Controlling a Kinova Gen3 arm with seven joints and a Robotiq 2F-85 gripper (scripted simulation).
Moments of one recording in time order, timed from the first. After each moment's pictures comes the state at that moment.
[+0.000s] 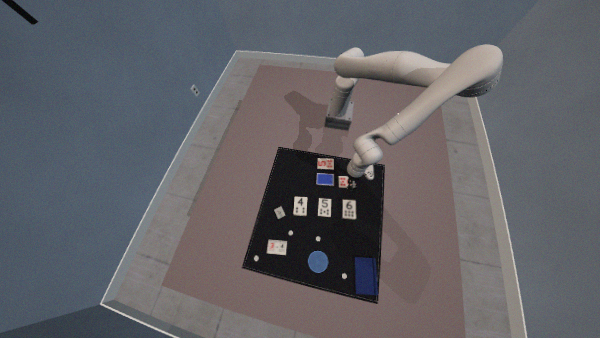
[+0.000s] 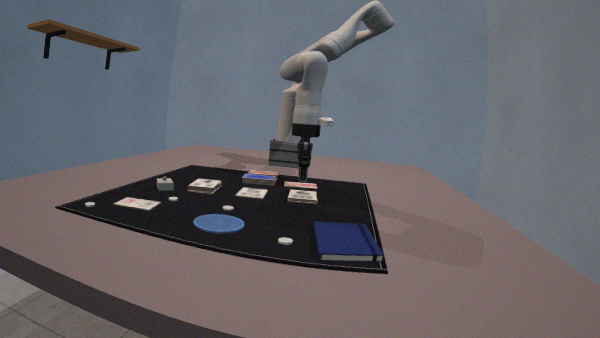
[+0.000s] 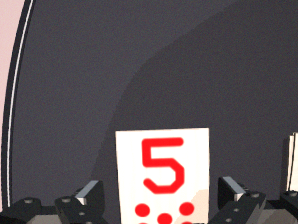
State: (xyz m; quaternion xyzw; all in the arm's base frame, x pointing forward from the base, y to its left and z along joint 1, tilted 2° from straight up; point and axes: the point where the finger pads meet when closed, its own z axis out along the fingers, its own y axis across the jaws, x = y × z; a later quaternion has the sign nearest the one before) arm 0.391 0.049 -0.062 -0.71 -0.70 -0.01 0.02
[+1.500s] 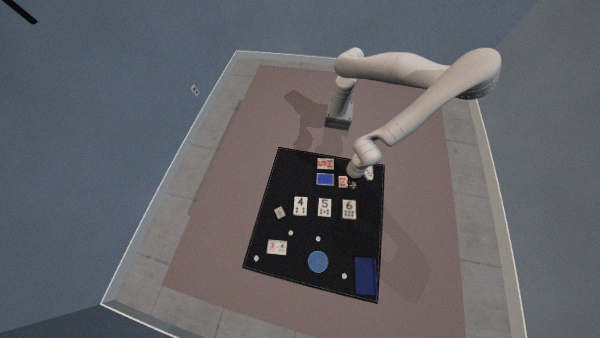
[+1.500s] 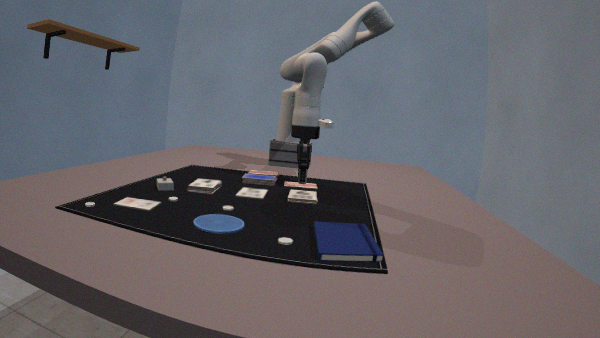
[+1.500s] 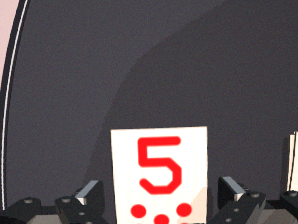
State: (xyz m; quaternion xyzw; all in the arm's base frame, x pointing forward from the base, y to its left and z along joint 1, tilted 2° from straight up) arm 0.394 0.048 -0.067 -0.71 -0.70 -0.02 0.02
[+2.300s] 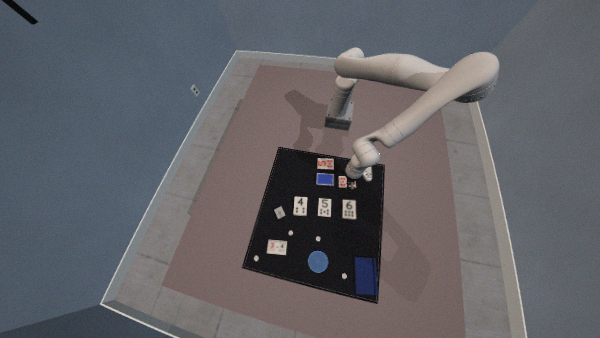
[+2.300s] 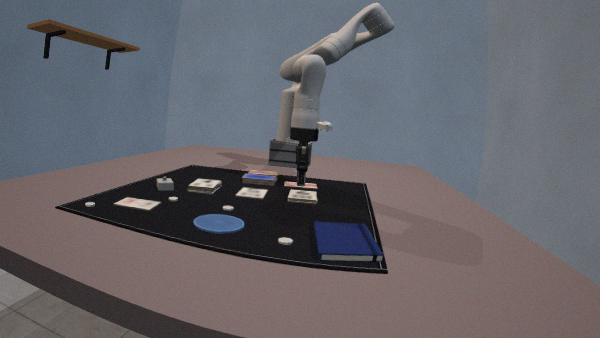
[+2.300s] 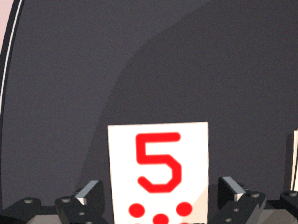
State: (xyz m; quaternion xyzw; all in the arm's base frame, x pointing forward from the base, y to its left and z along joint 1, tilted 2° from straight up) arm 0.394 0.045 -0.073 -0.71 -0.70 -0.01 0.01
